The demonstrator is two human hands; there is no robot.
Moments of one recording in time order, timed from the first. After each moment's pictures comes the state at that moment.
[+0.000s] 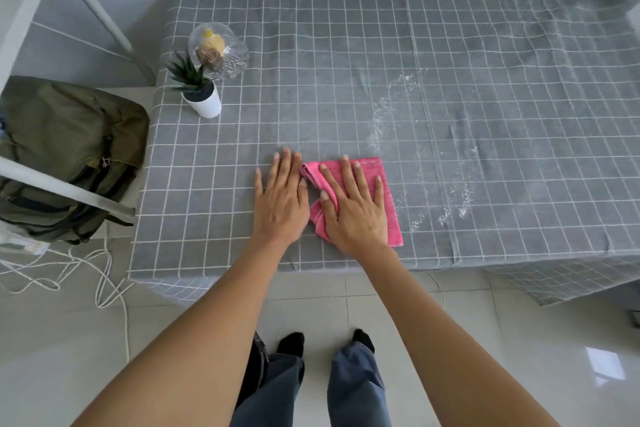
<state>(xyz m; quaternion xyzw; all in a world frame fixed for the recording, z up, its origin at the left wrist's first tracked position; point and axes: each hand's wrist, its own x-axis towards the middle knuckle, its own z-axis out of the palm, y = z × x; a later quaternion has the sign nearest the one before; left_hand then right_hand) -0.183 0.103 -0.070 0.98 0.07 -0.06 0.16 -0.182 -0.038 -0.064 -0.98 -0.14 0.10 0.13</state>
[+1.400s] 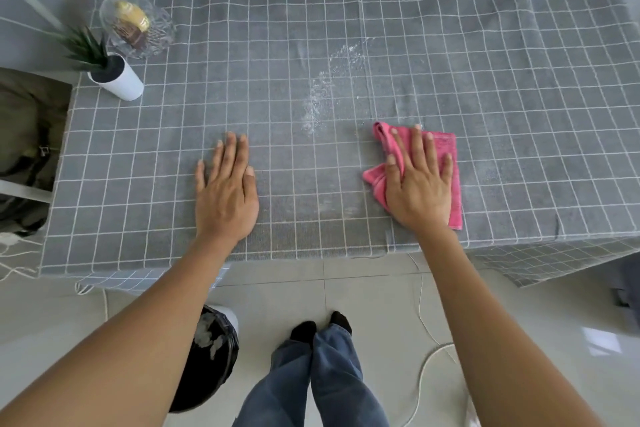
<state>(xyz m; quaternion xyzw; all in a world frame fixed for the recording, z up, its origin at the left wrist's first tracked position) -0.189 0.068 -0.080 0.99 0.10 -0.01 0.11 -0.141 -0.215 -0.065 -0.99 -0.02 0.09 0.11</state>
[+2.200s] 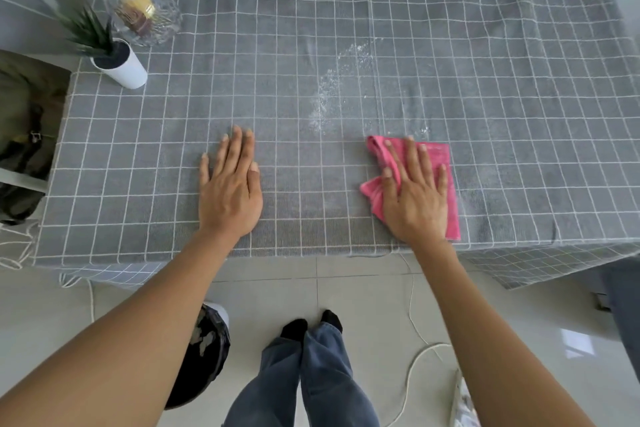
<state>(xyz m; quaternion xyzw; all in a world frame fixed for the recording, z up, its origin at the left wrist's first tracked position) -0.188 0.069 -0.080 0.99 0.09 -0.01 0.12 -0.157 -0.207 -0.062 -0.99 -0.03 0.10 0.10</state>
